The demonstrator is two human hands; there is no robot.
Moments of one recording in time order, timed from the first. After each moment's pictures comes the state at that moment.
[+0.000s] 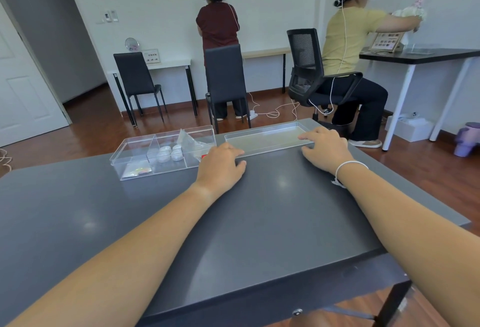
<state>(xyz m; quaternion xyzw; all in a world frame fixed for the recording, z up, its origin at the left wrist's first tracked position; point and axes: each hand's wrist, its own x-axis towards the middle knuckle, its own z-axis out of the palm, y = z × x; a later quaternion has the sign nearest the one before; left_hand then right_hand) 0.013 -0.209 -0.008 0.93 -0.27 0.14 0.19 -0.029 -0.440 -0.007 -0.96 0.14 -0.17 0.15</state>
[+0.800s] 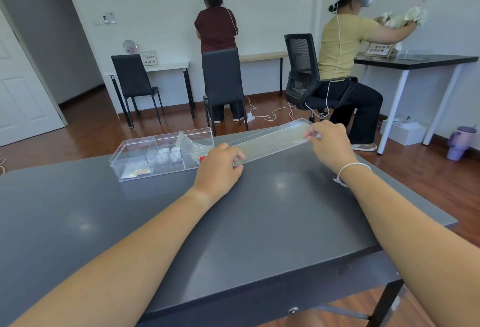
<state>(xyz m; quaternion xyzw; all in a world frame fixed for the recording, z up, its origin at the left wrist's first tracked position) 0.003 -0.206 -0.008 0.91 -0.29 0.15 0.26 -0.043 -0.437 0.010 -0.91 0.14 -0.28 0.28</state>
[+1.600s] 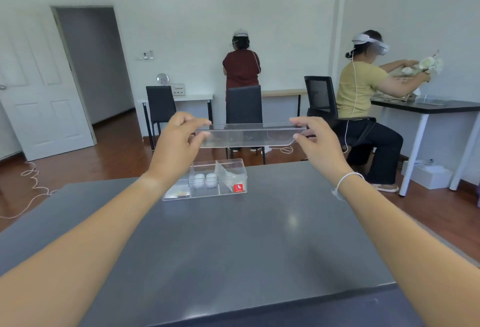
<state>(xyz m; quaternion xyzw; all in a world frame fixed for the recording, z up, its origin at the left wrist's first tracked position) -0.006 -0.087 0.103 0.81 -0.29 0.38 0.35 -0.054 -0.352 0.087 -0.82 -0.06 -0.39 0.42</state>
